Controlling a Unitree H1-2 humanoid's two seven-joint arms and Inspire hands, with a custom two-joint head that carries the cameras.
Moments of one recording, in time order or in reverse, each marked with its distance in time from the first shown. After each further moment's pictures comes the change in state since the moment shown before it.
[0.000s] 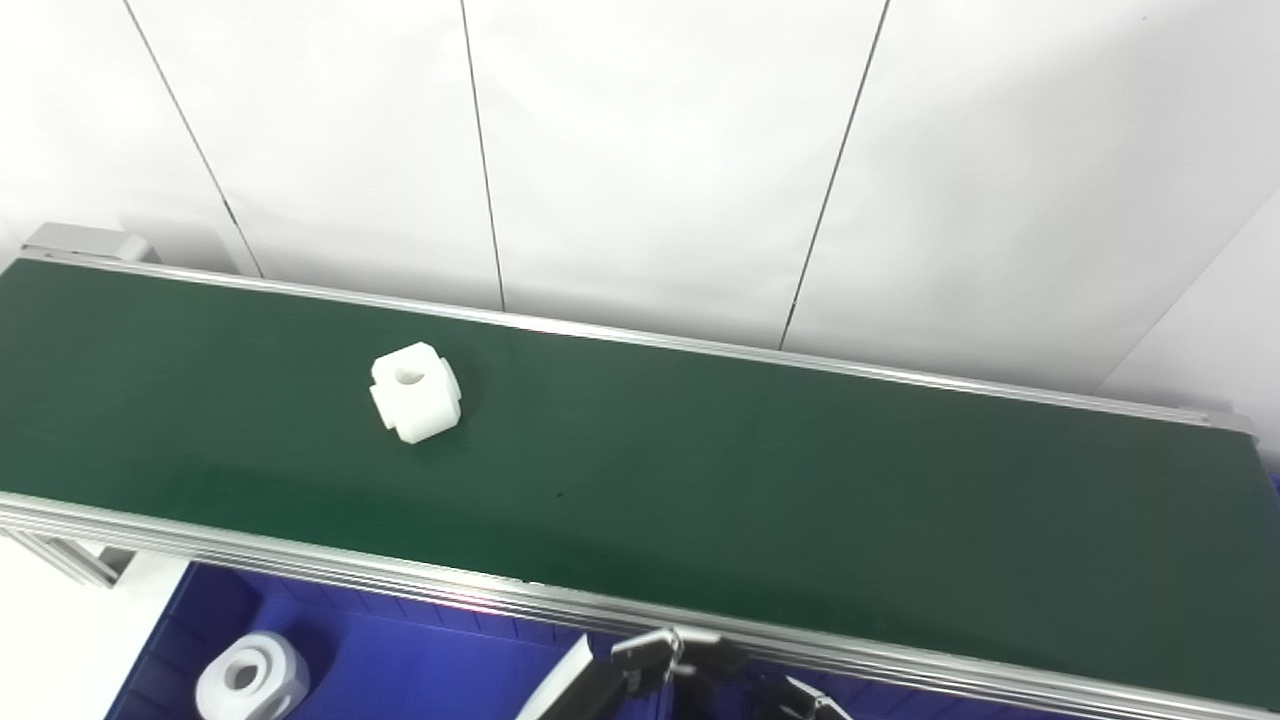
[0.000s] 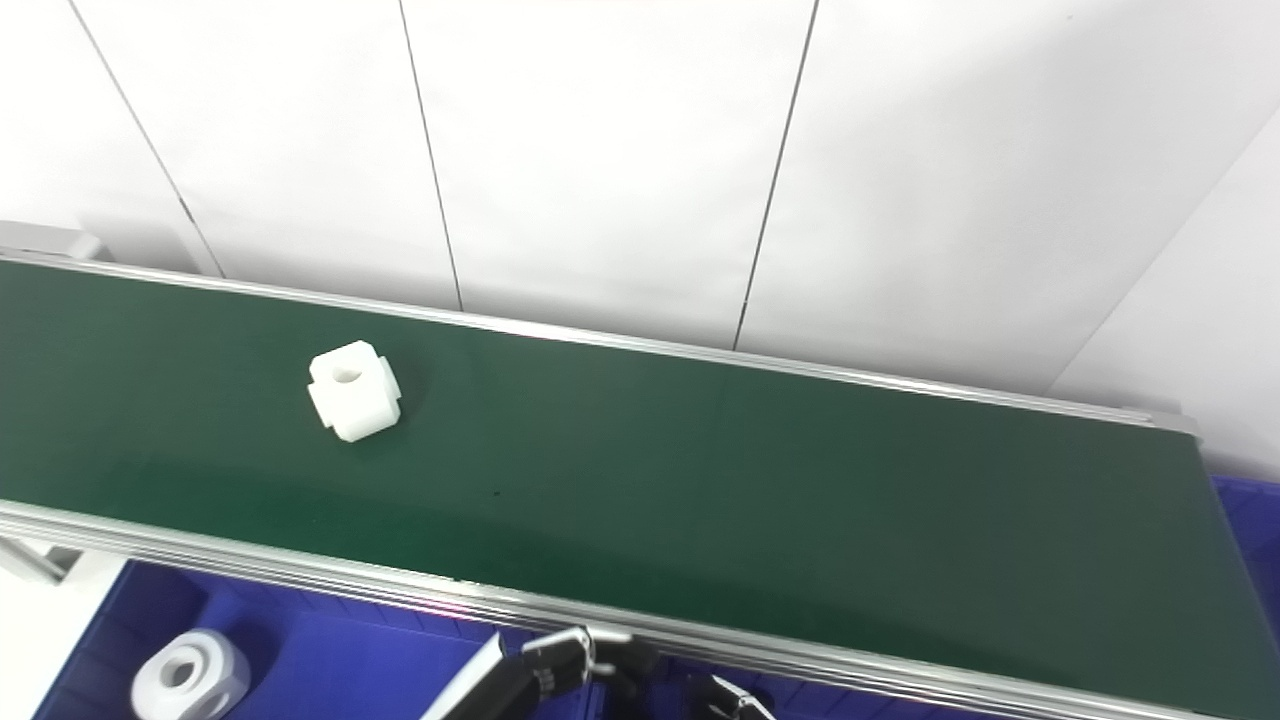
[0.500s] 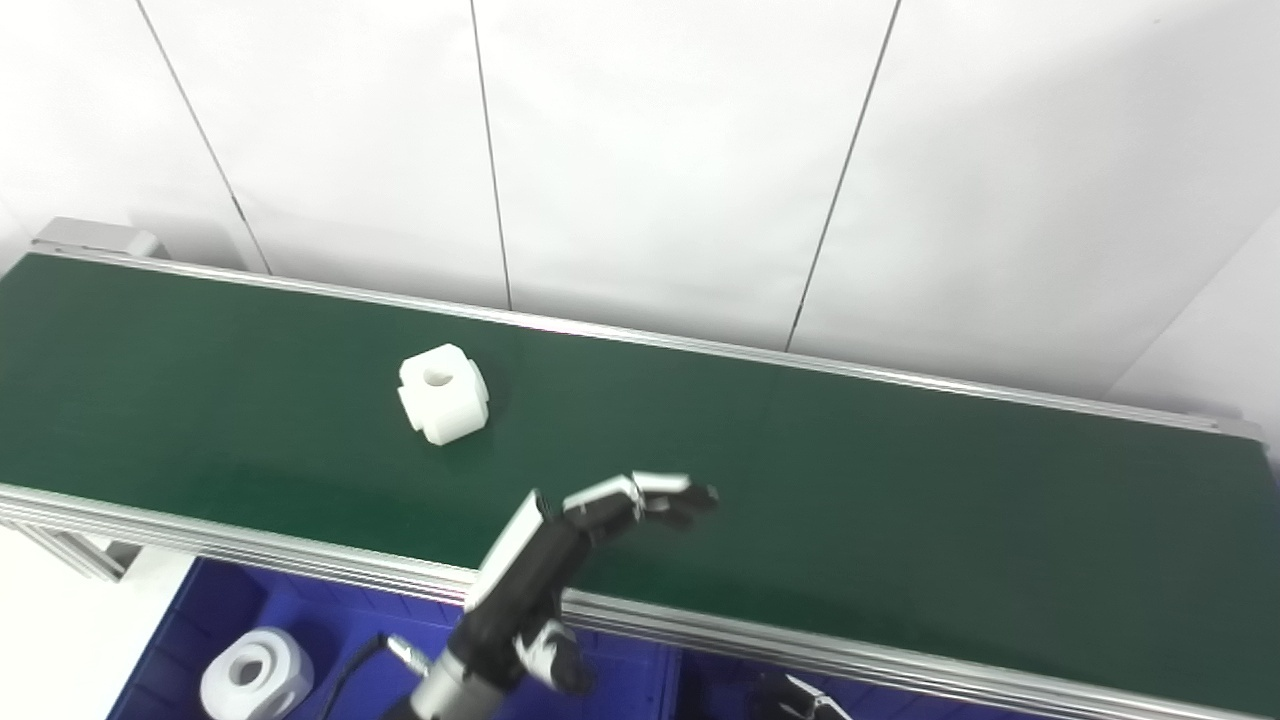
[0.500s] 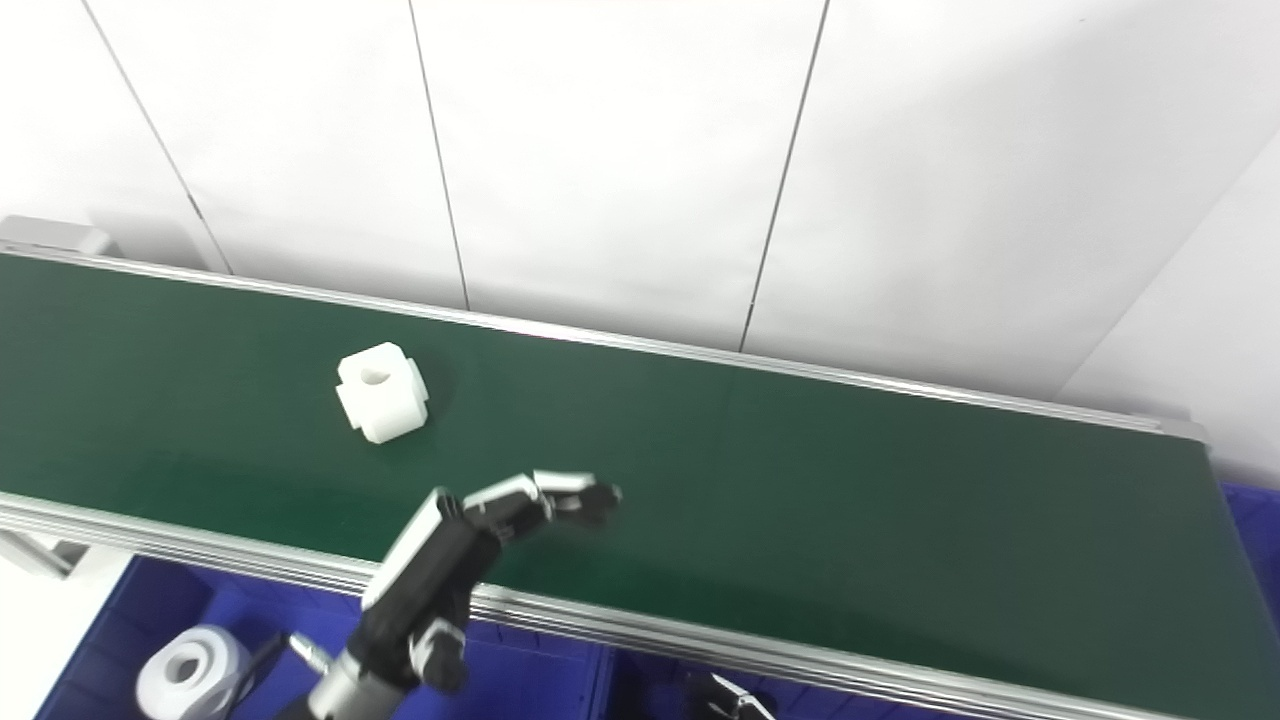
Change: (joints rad) left arm -0.144 0.003 0.207 -0.136 0.042 0.000 0.035; right arm -0.001 0.013 0.002 -0.001 -0.006 0.000 -0.012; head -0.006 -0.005
